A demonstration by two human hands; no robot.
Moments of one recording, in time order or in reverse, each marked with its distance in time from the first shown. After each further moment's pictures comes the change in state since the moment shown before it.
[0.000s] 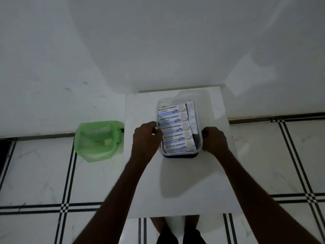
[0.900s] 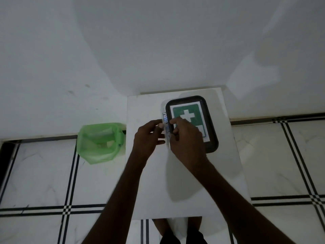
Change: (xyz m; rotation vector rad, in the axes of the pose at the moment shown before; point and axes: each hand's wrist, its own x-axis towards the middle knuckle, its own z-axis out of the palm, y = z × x) left_hand 0.004 -0.007 0.003 -0.563 -0.079 -0.115; right_hand -0.074 -0.096 0.008 0.135 0.221 -0.432
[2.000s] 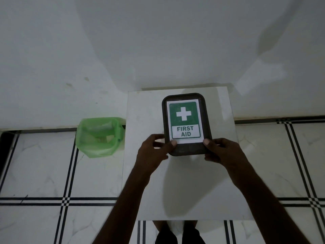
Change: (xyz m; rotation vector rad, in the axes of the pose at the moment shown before) left_hand -0.025 -0.018 0.011 -0.012 0.004 -0.235; right_hand -0.009 0.095 -0.045 0.591 -0.191 0.678
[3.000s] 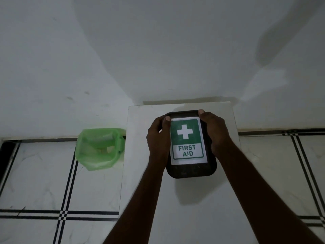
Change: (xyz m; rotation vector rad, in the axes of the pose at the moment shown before) left_hand 0.082 0.048 0.040 -0.167 0.310 0.295; right_hand 0.084 -0.087 0.041 0.178 0.057 -0.065
